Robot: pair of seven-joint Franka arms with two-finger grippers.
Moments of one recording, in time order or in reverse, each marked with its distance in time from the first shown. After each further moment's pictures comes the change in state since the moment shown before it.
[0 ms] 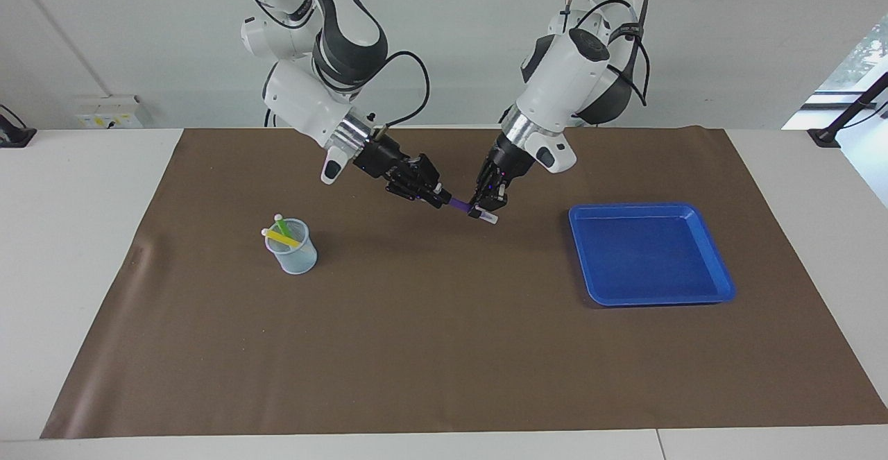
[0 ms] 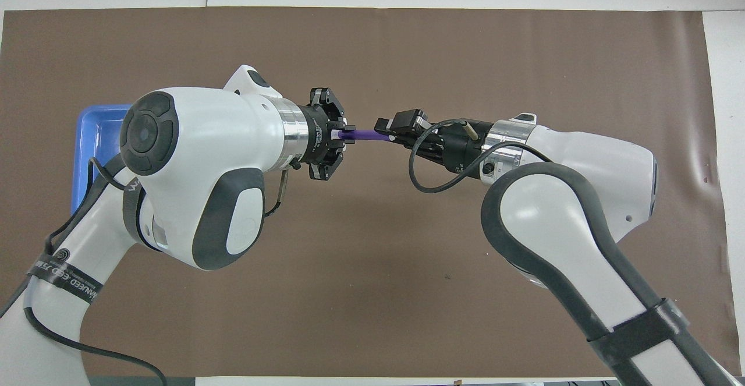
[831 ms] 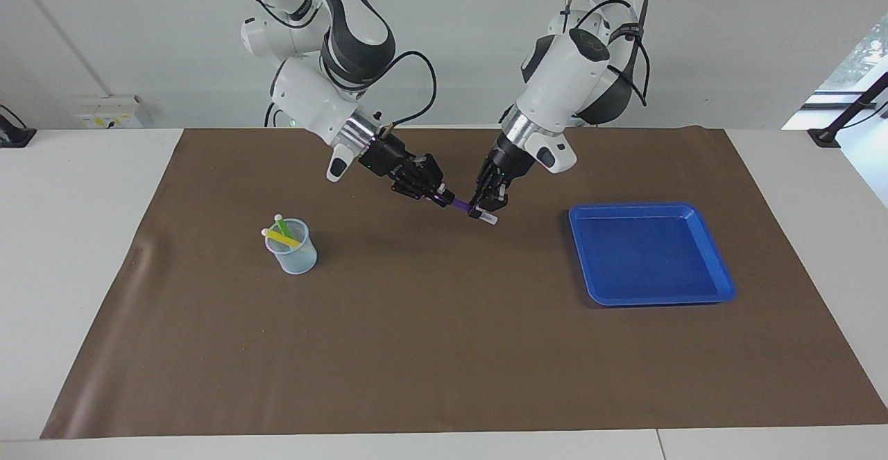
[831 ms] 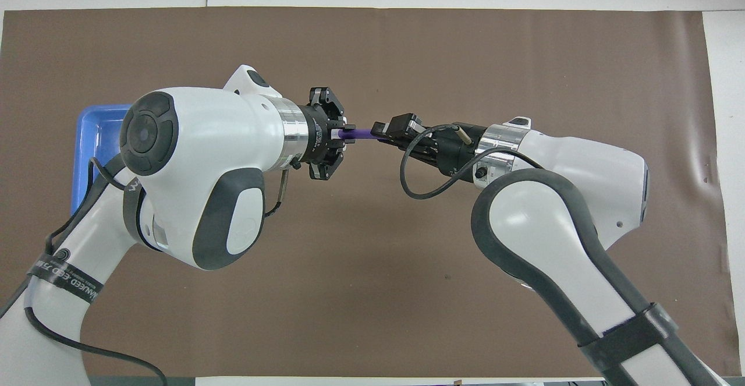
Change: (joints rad) left arm -0.002 0.001 -0.001 0.000 -0.001 0.003 -0.004; right arm 0.009 0.000 0.000 -0.004 0.003 0.010 0.000
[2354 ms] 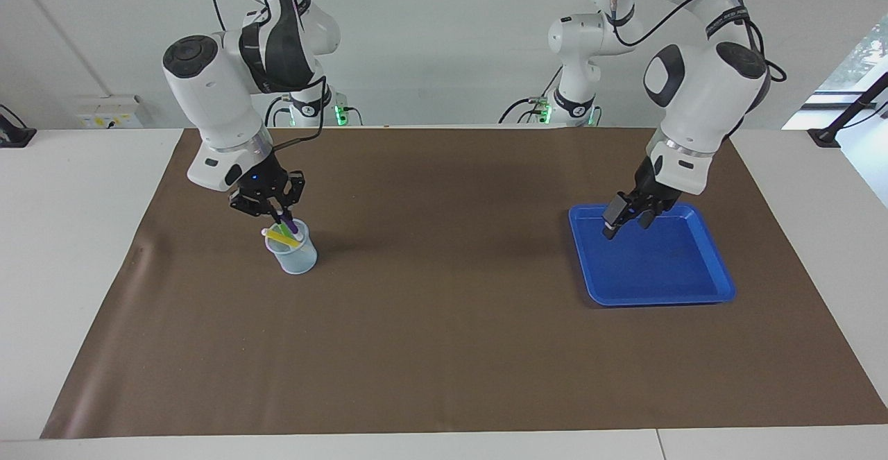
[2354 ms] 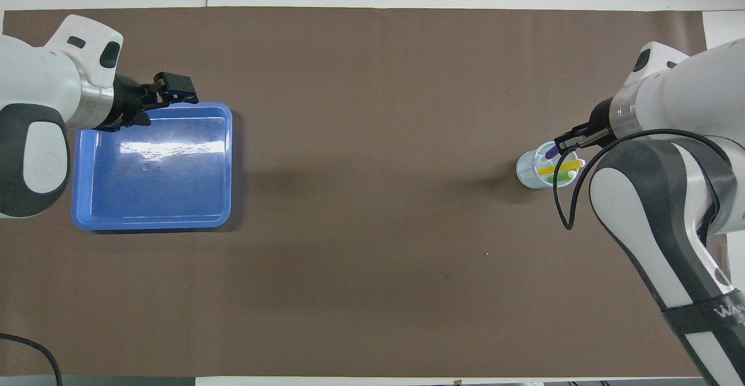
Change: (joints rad) left arm 0.399 -0.065 0.033 0.004 0.221 -0.260 1.467; right arm -0.356 -0.003 -0.012 0.119 -1.225 -0.533 -0.273
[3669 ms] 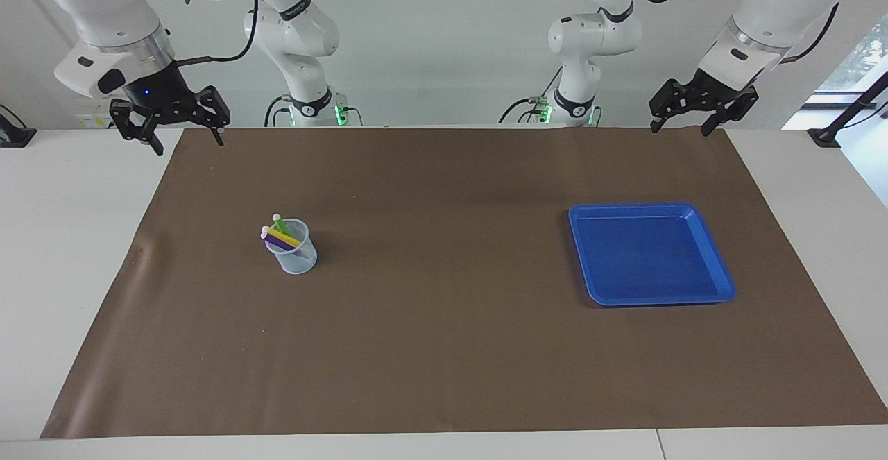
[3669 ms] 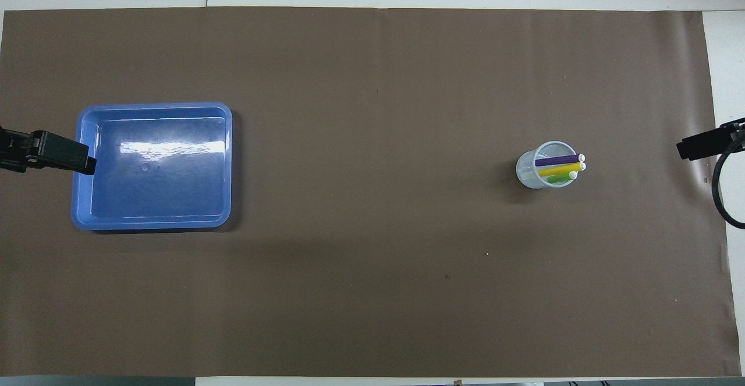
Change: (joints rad) left arm -0.024 -0.092 0.090 0.299 0.085 -0.670 0.351; right arm -0.121 -0.062 -0.036 0.366 -0.099 -0.505 0.056
